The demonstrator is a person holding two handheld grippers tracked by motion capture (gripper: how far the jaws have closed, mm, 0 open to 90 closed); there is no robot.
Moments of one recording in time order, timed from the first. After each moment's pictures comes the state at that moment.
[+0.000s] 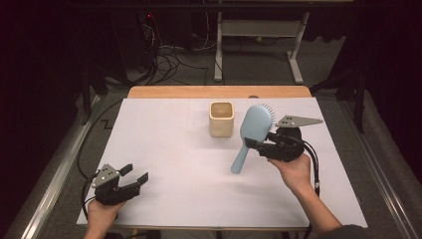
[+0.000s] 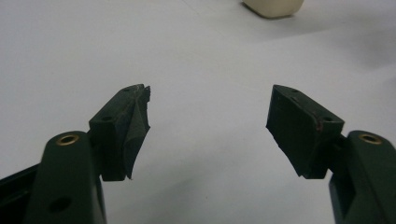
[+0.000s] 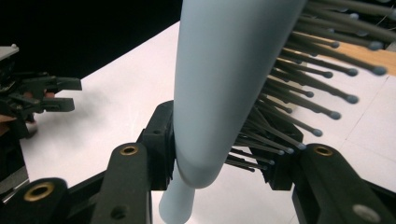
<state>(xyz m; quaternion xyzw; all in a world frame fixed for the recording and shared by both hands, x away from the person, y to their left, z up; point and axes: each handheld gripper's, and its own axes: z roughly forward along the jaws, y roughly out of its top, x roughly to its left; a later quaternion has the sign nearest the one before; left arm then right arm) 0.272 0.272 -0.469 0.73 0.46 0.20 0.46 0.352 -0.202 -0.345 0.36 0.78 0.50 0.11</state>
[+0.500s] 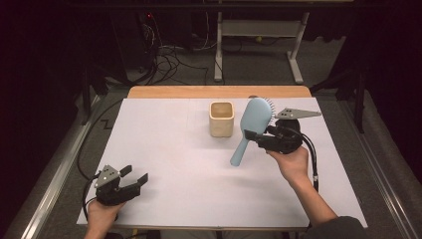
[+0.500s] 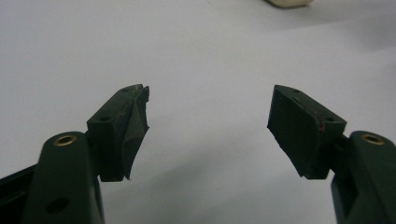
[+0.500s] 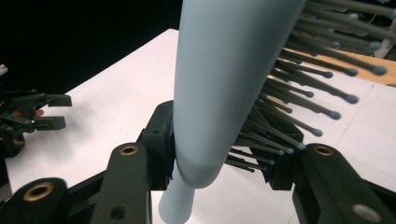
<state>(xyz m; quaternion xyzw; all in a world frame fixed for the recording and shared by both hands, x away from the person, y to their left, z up) 0.273 0.272 -0.475 0.73 0.47 0.21 0.45 0.369 -0.201 -0.341 0.38 0.77 0.50 0.12</state>
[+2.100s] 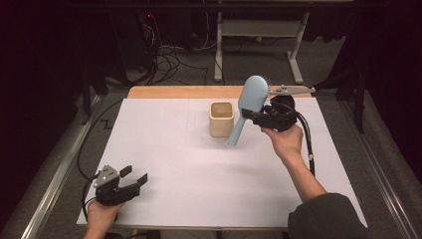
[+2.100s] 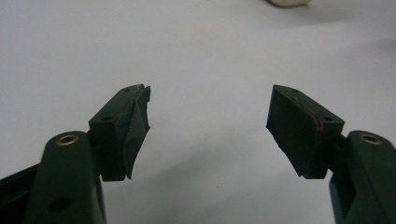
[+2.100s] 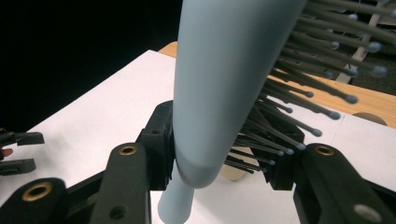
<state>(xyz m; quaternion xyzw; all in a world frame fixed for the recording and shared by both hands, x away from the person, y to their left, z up) 0.273 0.273 -0.475 0.73 0.48 0.20 0.45 0.411 -0.187 -0.314 0.40 0.76 0.49 0.15</state>
